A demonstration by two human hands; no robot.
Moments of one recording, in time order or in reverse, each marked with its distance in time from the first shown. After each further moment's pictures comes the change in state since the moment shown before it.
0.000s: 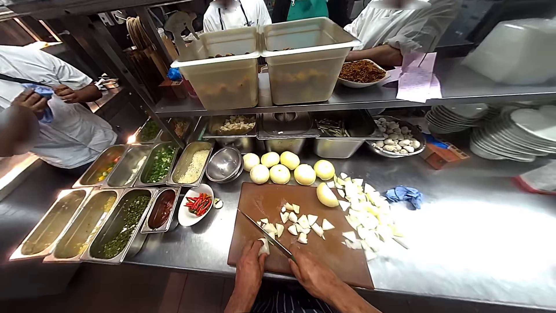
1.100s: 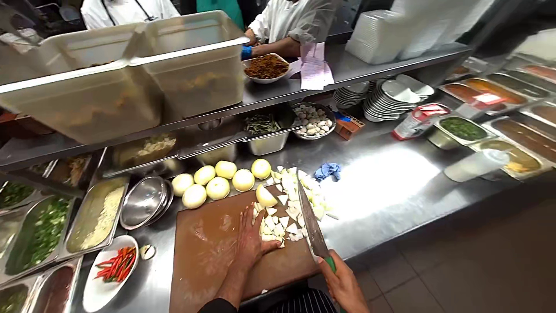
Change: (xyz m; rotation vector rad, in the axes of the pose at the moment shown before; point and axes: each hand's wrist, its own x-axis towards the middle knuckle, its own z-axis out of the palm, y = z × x) left_hand 0.125 0.123 0.123 0.160 -0.121 0.493; right_hand -0.114 0.177 0.049 0.868 0.758 0.500
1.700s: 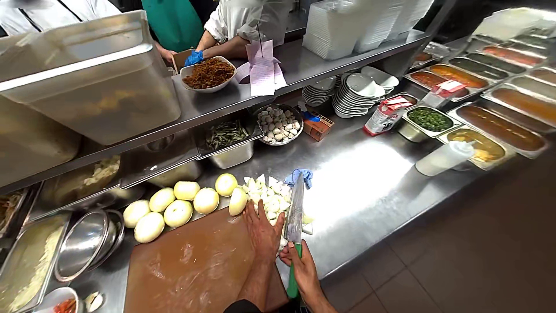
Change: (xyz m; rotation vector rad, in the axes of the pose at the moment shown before) left_hand 0.105 0.148 0.087 0.000 0.284 -0.182; right_hand 0.090 -0.009 0.014 0.749 0.184 0.005
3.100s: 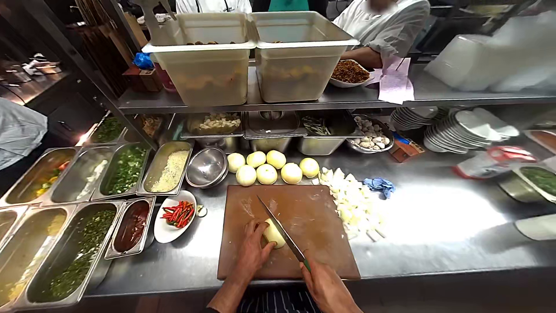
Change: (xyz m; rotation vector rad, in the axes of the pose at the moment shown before) left_hand -0.117 -0.270 -0.220 -0.304 -0.214 -0.055; right_hand -0.175 -0.035 0.150 -1.533 -0.690 -0.168
